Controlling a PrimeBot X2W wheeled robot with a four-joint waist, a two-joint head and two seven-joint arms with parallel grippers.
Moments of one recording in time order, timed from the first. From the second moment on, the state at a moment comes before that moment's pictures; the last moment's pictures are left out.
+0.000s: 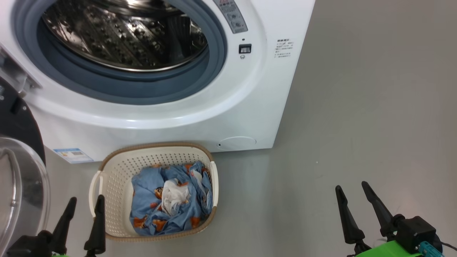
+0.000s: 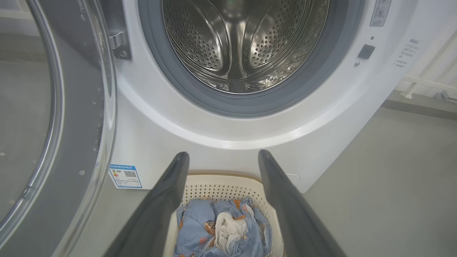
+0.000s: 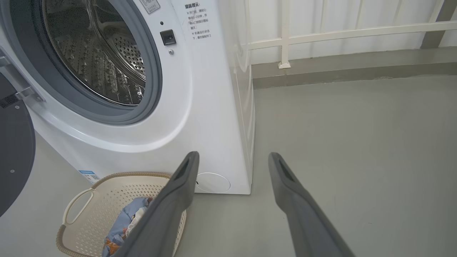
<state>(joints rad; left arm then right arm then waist) 0.04 0.23 -0.07 0.11 -0.48 -0.13 -0.26 0.05 -0.04 0.00 0.06 0.19 0.13 -0.25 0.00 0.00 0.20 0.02</state>
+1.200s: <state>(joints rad) -0.24 0.40 -0.26 0.22 -0.63 -0.13 -0.26 -0.05 -0.04 0.07 -0.03 0.19 0.13 -0.25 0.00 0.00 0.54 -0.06</state>
